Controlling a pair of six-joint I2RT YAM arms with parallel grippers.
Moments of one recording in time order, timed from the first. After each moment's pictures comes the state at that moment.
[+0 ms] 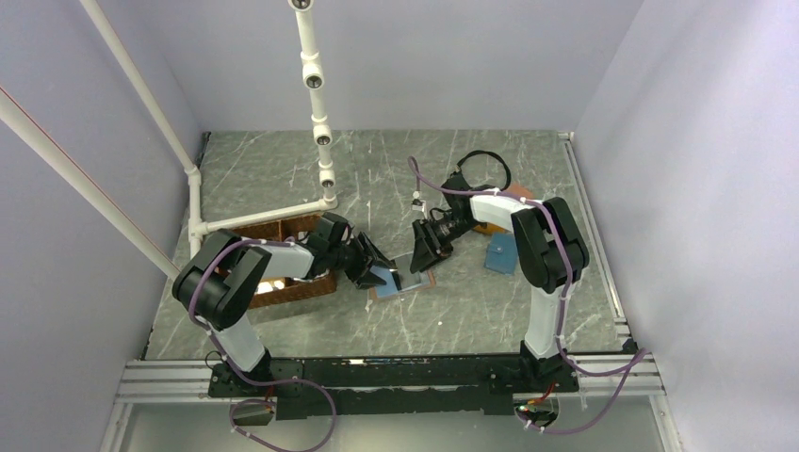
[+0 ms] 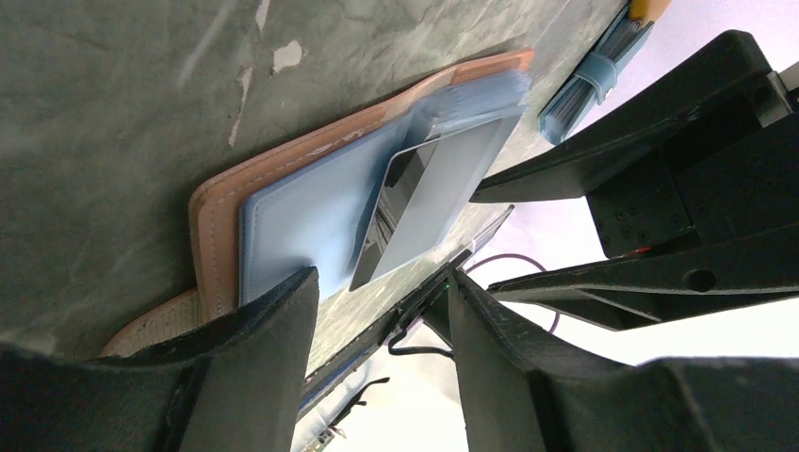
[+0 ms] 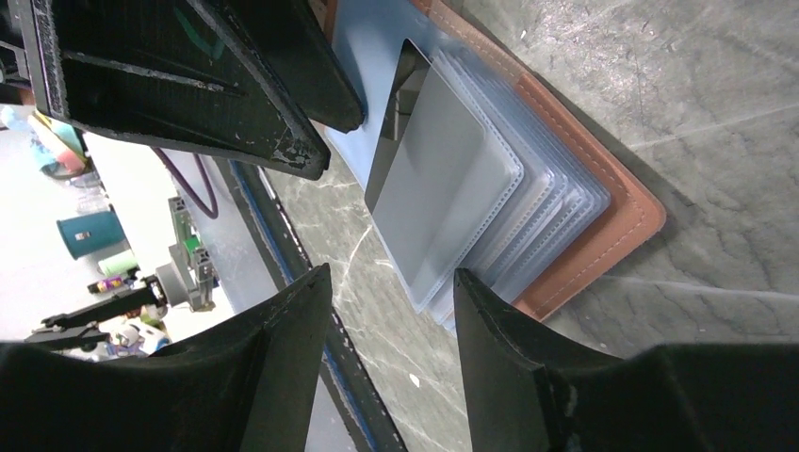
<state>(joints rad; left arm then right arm) -0.52 1.70 0.68 0.20 0.56 -1.30 0.40 1.96 1.23 -0.69 -0.93 -0.09</state>
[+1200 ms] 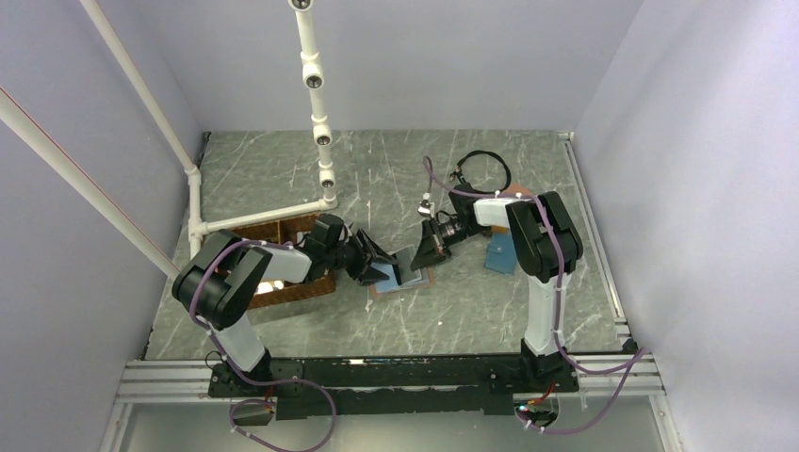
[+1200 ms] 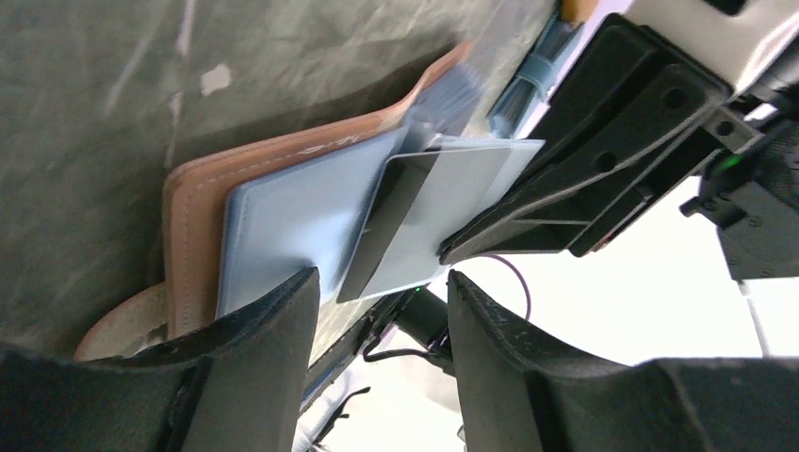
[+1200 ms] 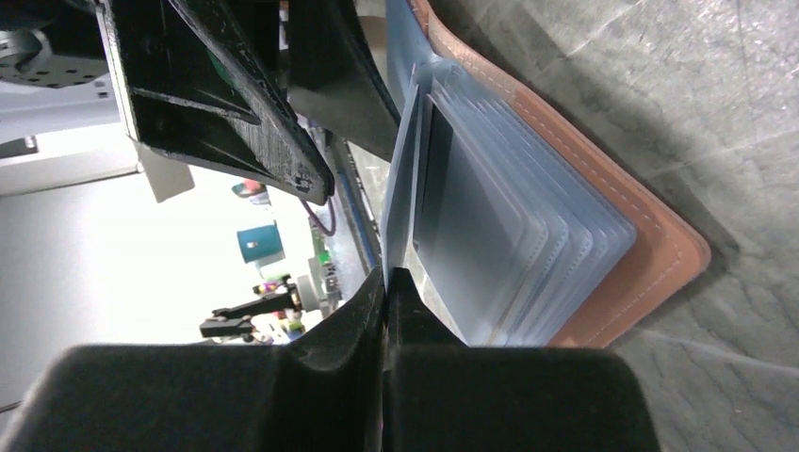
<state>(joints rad) -0.52 1.70 0.63 0.36 0.58 -1.35 0.35 2.06 1.18 -0.53 -1.17 0.10</state>
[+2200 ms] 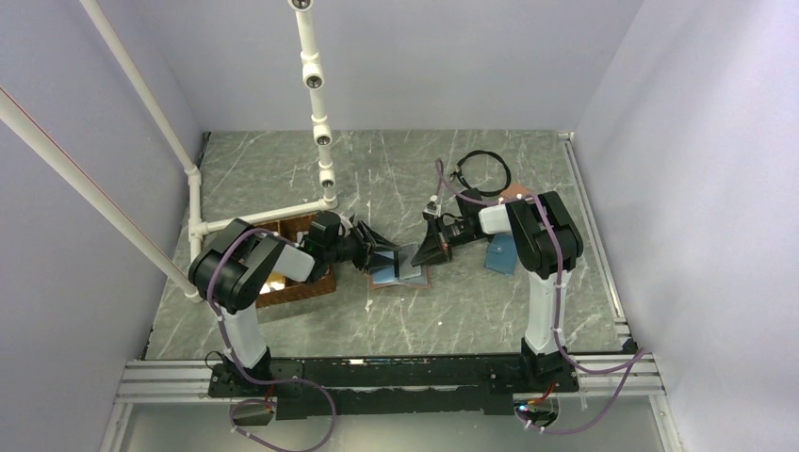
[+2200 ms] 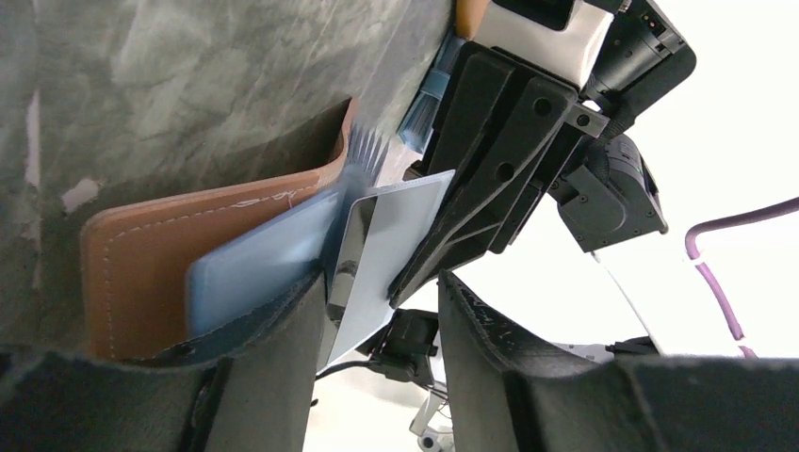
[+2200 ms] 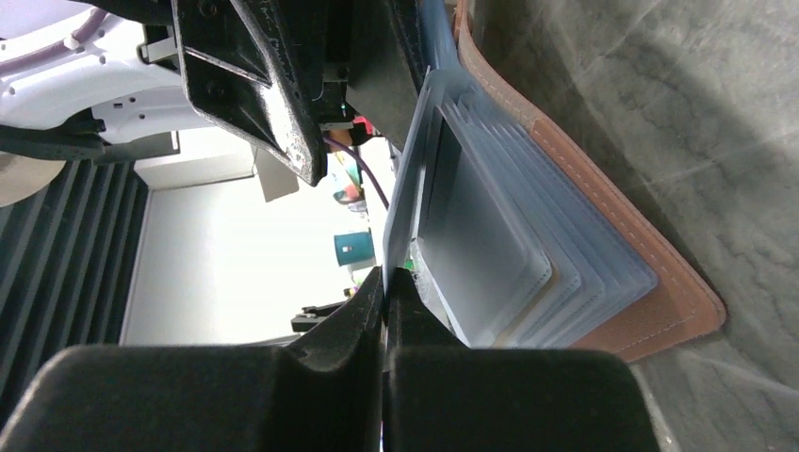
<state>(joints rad) -0.50 1.82 0.62 0.72 0.64 -1.53 0.30 2.09 1.07 -0.21 -1.39 0.39</state>
